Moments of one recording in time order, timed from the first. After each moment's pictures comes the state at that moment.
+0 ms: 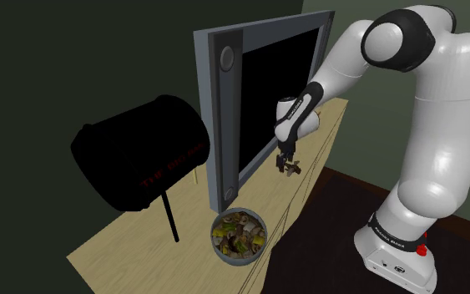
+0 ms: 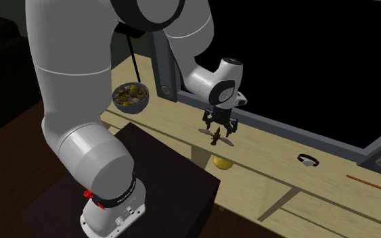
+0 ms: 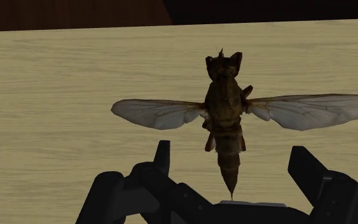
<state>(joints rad) -0.09 0.33 -0.16 -2.43 -0.04 2.63 -0.33</state>
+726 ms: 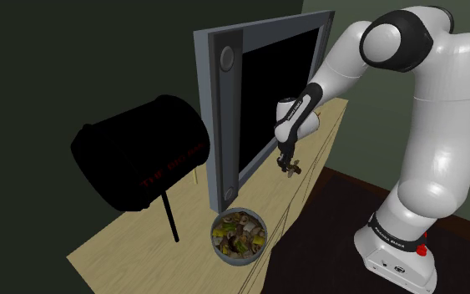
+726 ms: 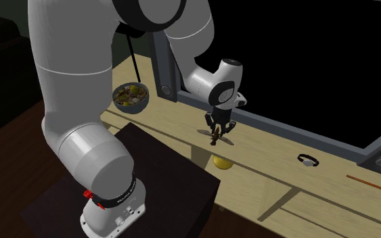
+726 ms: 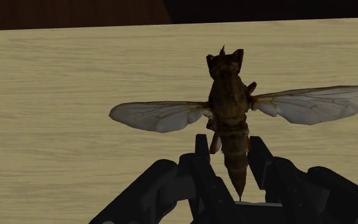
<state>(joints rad) -0.09 0.34 -0.16 -2.43 -0.04 2.64 -0.33</state>
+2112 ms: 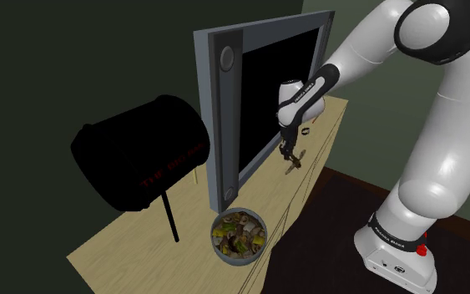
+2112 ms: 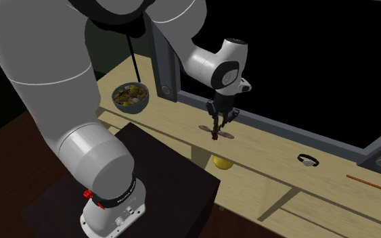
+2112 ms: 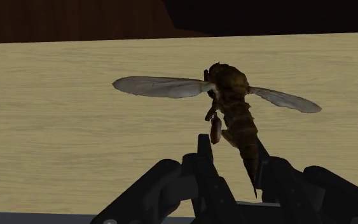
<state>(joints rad) -0.07 0.15 -0.18 -2.44 -0.07 2.46 -0.31</state>
